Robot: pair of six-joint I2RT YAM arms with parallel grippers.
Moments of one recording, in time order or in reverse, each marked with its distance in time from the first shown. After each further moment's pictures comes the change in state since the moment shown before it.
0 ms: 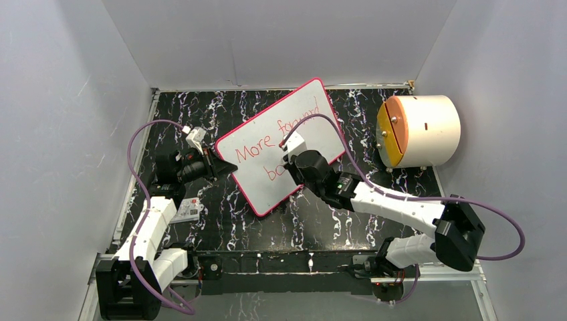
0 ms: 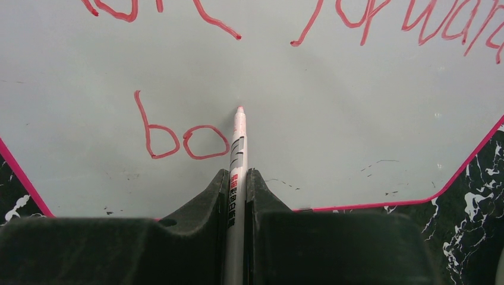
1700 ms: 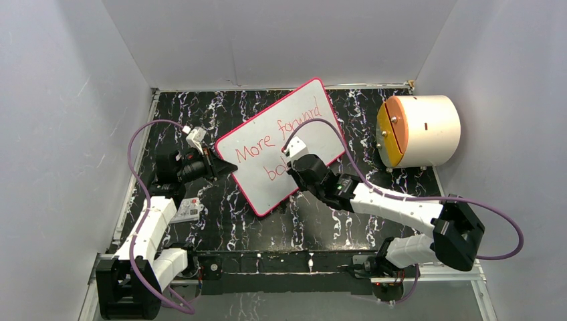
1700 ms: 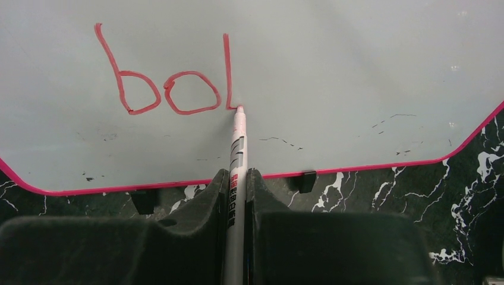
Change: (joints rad) left arm 0.000 0.005 0.001 0.000 0.001 0.002; right arm -0.004 0.010 -0.026 -0.108 -0.006 0.056
